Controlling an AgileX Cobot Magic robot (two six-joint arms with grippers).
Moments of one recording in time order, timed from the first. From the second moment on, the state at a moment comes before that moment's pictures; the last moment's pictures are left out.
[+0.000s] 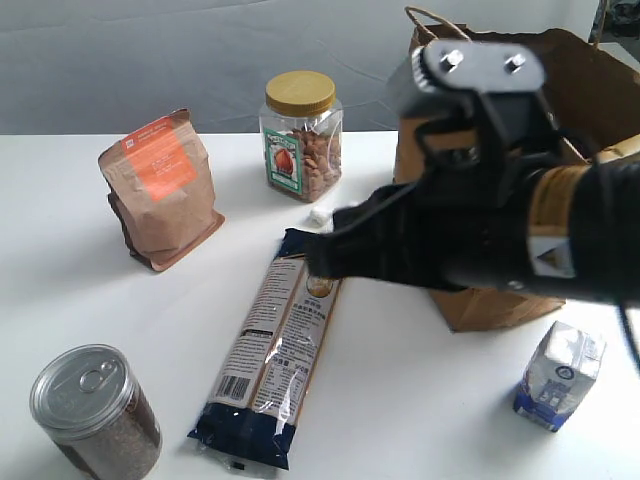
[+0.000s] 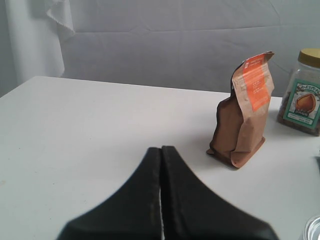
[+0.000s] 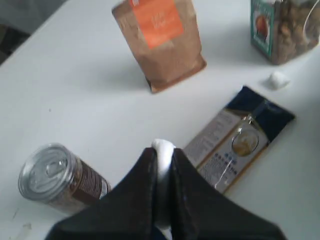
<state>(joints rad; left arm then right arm) 0.05 0.00 0.00 0.05 0.26 -0.12 1.14 1.18 -0.83 -0.30 0.31 0.70</state>
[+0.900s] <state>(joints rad) 0.05 0.00 0.00 0.05 0.26 -0.12 0.55 1.29 -1.02 -0.43 0.33 0.63</state>
